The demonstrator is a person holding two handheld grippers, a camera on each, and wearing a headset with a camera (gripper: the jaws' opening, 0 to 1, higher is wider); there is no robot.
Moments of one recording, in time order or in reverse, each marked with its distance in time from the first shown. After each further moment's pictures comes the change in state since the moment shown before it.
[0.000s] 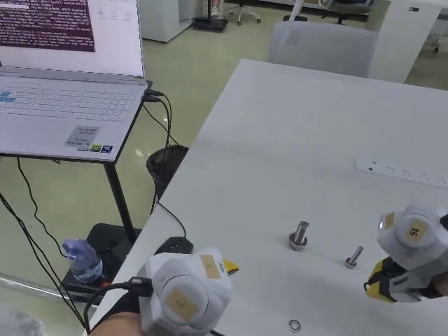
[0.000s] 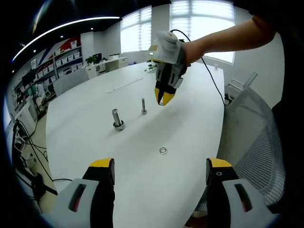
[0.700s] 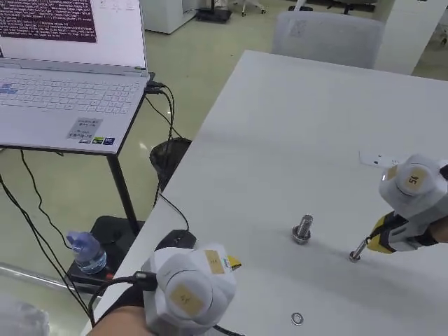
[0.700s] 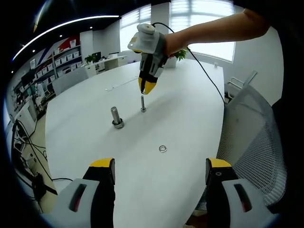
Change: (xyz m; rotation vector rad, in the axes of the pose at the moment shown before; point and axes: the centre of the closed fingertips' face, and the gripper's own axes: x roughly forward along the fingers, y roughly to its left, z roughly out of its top) left arm 0.004 0.000 -0.003 0.005 0.019 -0.004; right arm -0.009 -0.042 0.024 0.005 -0.009 -0.047
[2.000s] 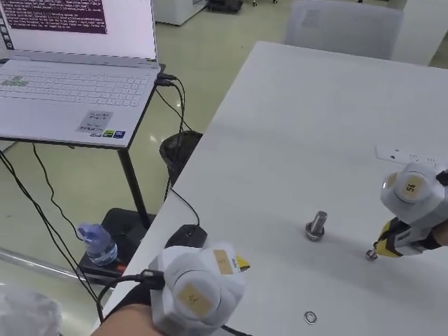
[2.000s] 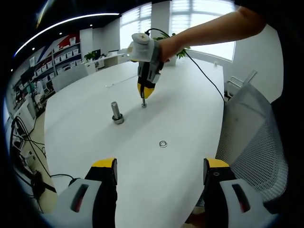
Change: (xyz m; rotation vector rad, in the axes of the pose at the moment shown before) left arm -0.002 0.004 -0.009 -0.013 0.017 -0.009; right arm 0.036 -0.004 -0.011 -0.040 0.069 0.034
